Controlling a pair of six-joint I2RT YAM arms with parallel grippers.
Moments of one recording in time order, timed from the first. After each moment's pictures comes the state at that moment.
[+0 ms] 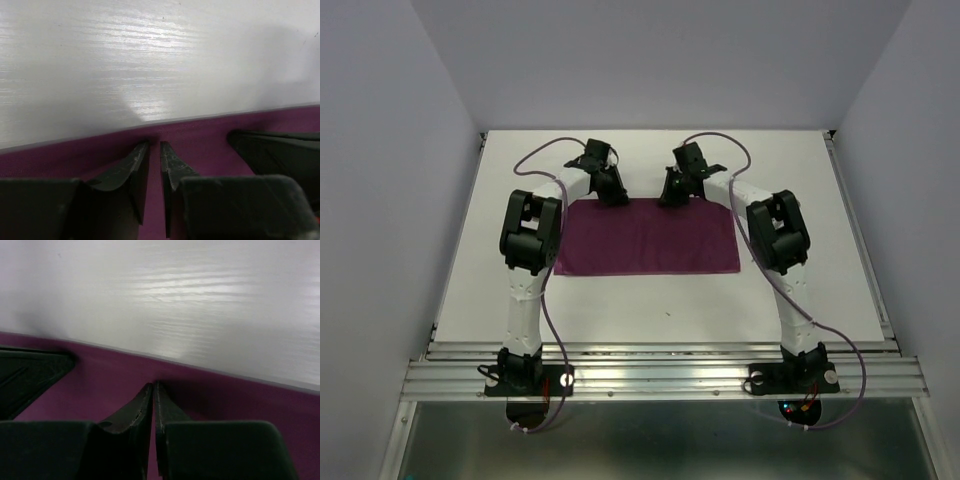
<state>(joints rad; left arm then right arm) -0.31 2.25 1.71 -0.41 0.24 -0.63 0.46 2.36 1.87 -0.38 -0.14 0.60</state>
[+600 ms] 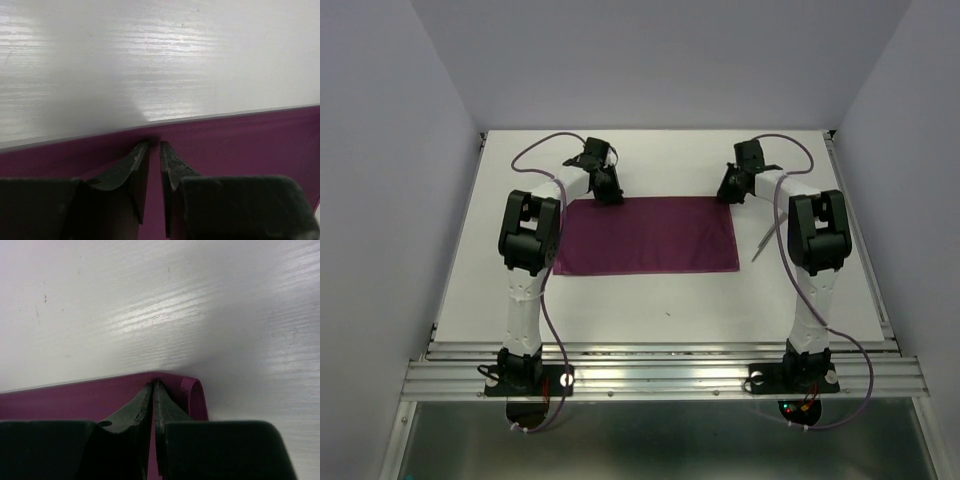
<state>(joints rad) -0.31 2.24 1.72 -0.44 0.17 -0.54 0.17 2.16 1.58 -0.34 -0.04 0.57</state>
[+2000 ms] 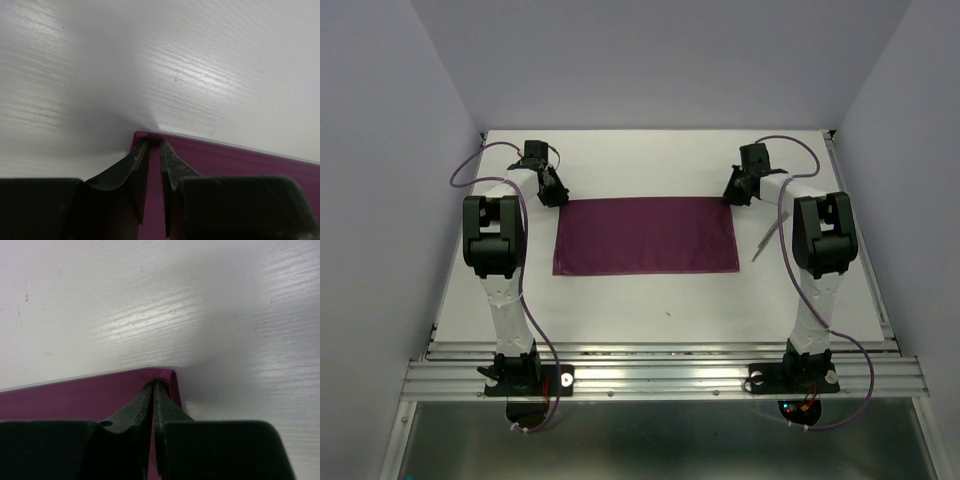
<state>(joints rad) -0.02 2.12 1.54 -0.43 0.07 -0.51 0.14 2.11 1.50 -0.29 -0.01 0.52</state>
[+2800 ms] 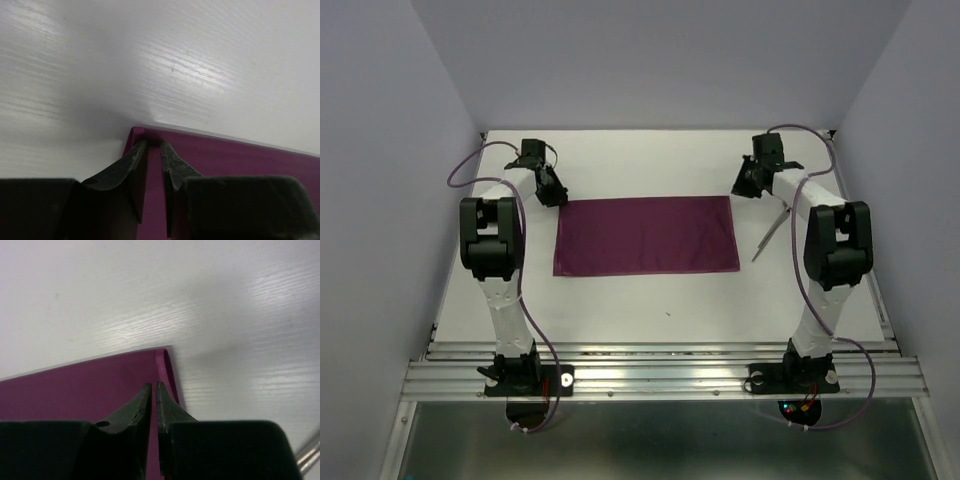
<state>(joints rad) -0.02 2.10 1.54 -0.45 0.10 -0.52 0.12 2.02 1.49 -0.36 -0.01 0.49</state>
